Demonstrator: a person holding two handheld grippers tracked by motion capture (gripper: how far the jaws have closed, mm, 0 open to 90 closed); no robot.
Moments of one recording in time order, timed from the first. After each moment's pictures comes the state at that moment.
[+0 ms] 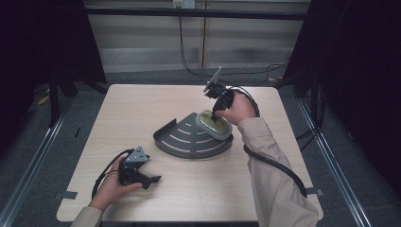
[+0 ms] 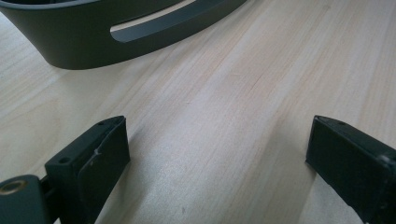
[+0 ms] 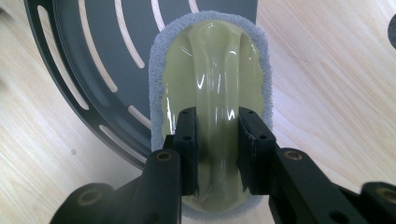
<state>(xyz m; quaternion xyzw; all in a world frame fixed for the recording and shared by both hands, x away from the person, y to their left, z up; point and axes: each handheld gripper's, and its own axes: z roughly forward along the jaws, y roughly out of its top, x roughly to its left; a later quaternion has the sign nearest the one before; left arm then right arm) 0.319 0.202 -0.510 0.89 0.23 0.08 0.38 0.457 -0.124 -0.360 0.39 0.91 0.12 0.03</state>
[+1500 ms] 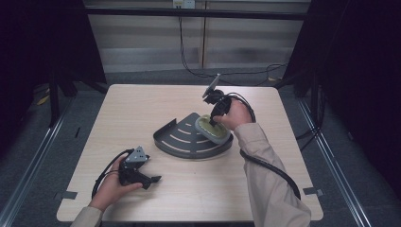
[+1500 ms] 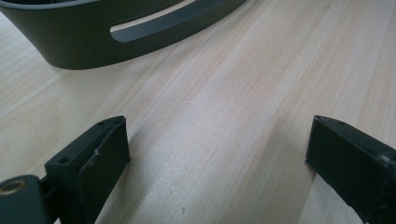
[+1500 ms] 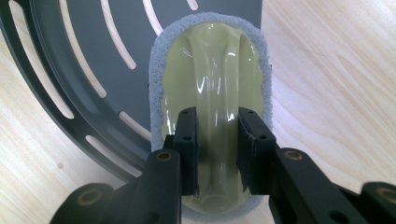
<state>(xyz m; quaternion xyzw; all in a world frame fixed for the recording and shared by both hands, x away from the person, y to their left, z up) 0.319 0.202 -0.510 0.89 0.23 0.08 0.38 0.459 -0.121 -0.387 0.41 0.91 0.11 0.03</state>
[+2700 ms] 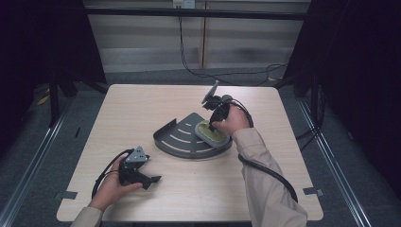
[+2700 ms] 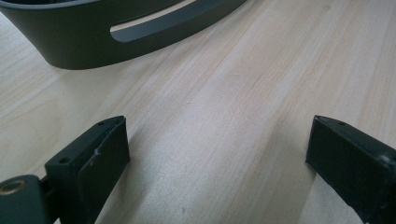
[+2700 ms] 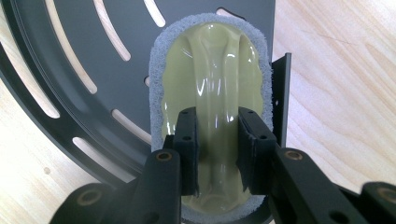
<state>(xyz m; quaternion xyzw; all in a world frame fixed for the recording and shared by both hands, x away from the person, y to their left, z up) 0.319 0.202 -0.510 0.89 0.23 0.08 0.38 0.456 -0.119 -0.411 0.41 0.90 0.11 0.02</state>
